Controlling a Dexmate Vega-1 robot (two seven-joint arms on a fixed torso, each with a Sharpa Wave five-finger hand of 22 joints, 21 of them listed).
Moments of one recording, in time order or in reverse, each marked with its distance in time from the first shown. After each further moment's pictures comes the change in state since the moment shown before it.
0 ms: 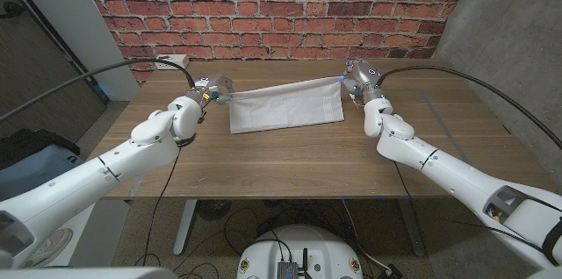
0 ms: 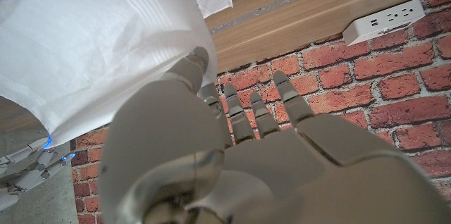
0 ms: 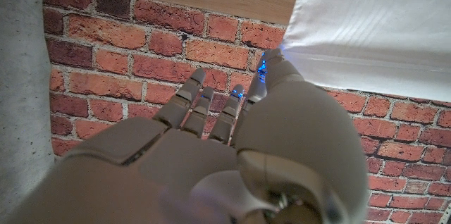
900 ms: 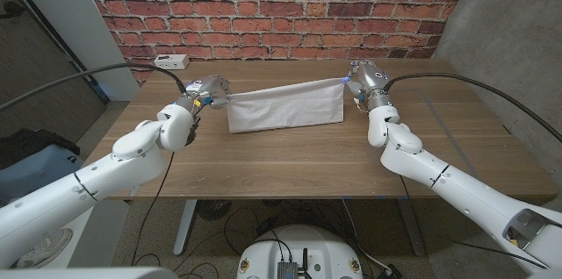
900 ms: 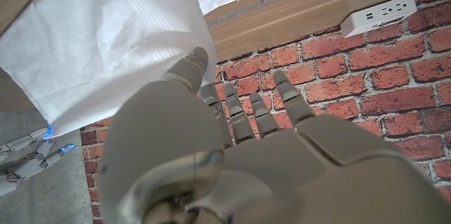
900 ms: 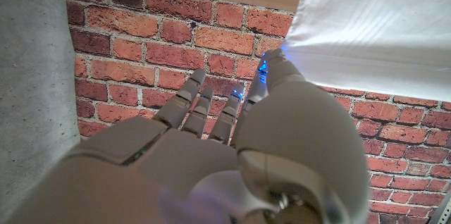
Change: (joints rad) left arm 0.171 0.072 -0.129 -0.152 -0.048 0.017 0.071; left_hand 0.000 0.000 0.004 -0.004 0.000 -0.008 -0.008 0.010 -0.004 0.004 -0.004 0.004 0.000 0.000 0.000 0.000 0.000 0.000 0.000 0.000 0.000; right arm -0.129 -0.055 0.067 -0.198 -0.028 -0.089 -0.018; right_hand -0.004 -0.004 0.000 0.000 0.000 0.000 0.000 0.000 0.000 0.000 0.000 0.000 0.000 0.000 0.000 0.000 0.000 -0.004 -0.004 0.000 0.000
